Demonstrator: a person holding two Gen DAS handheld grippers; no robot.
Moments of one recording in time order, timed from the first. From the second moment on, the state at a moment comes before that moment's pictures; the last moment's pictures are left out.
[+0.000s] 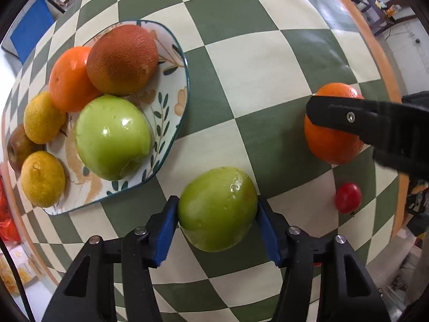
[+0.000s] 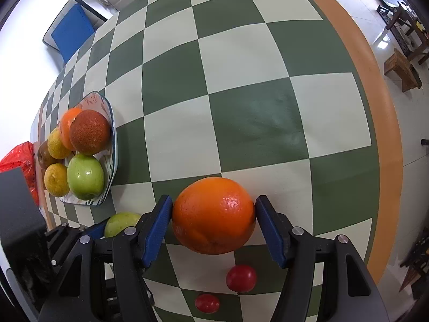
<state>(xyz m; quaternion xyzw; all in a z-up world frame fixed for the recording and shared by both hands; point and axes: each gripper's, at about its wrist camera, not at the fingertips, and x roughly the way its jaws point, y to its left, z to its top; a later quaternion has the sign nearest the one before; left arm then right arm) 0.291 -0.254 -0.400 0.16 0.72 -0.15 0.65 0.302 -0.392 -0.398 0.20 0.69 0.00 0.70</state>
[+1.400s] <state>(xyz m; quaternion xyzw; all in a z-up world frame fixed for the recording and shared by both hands) 0.295 -0.109 -0.355 0.04 0.71 -0.11 0.70 0.302 -0.316 -0.419 0.22 0.70 0.04 0.68</state>
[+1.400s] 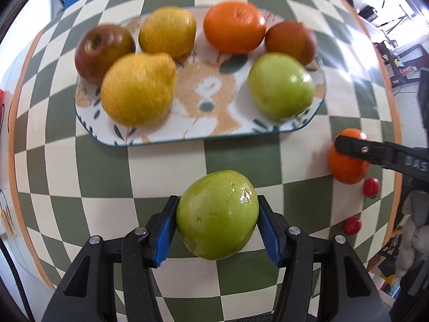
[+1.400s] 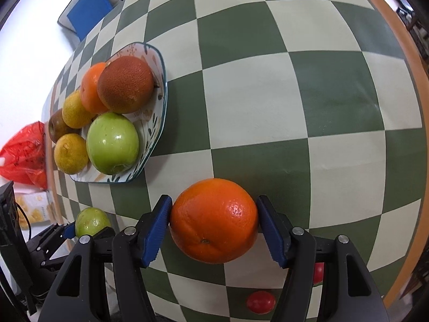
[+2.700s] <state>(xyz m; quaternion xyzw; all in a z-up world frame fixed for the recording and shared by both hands) 0.411 -0.098 -0.334 -0.06 0.72 -0.09 0.68 0.483 -0.279 -0.392 0.26 0.66 0.12 0.69</state>
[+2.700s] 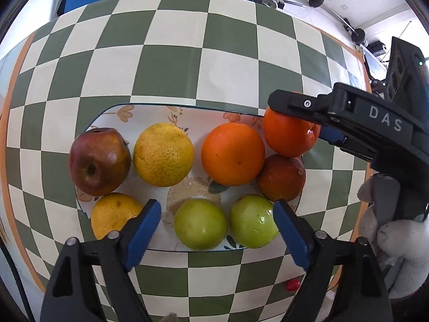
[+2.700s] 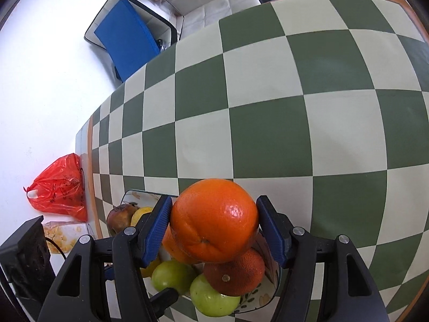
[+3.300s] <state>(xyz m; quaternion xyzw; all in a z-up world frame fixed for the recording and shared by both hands) 0.410 -0.072 -0.320 -0.05 0.69 -0.06 0.72 0.484 -0.262 -0.390 0.21 0.67 0.12 0.70</state>
